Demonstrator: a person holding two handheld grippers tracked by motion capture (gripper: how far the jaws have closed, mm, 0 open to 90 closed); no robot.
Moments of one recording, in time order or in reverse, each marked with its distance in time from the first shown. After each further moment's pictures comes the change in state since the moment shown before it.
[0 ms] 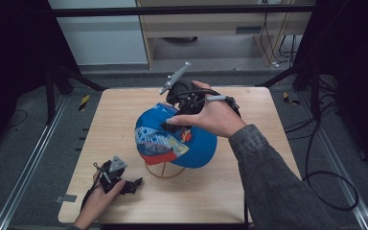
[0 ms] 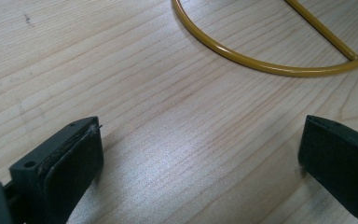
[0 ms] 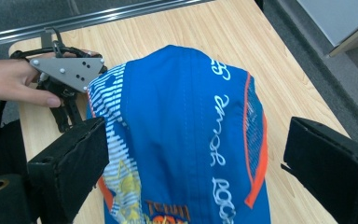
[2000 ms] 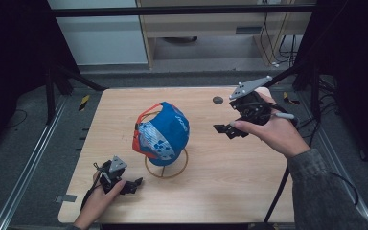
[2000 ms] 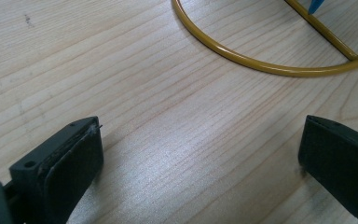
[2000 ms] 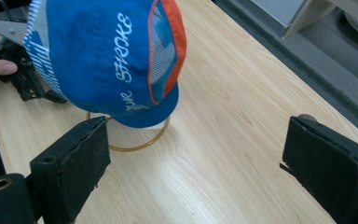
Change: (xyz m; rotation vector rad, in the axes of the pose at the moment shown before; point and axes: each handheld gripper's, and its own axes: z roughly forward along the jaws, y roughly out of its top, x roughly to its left) left arm 0.000 0.000 0.000 0.000 -0.001 0.001; right arm -0.036 -0.124 -0.066 -0.099 -0.119 0.187
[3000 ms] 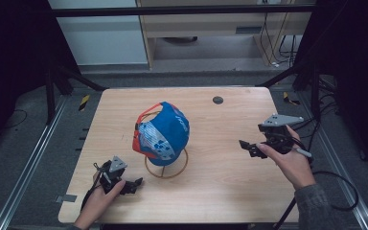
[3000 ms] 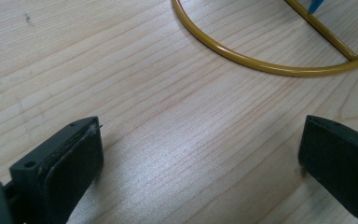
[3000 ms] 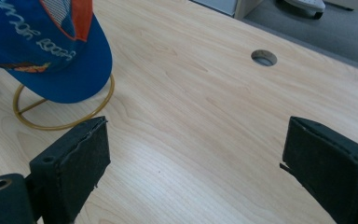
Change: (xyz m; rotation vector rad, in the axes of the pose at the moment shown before) left arm 0.000 0.000 0.000 -0.002 0.003 0.001; right arm -0.026 -0.132 0.018 -0.099 -0.166 0.227
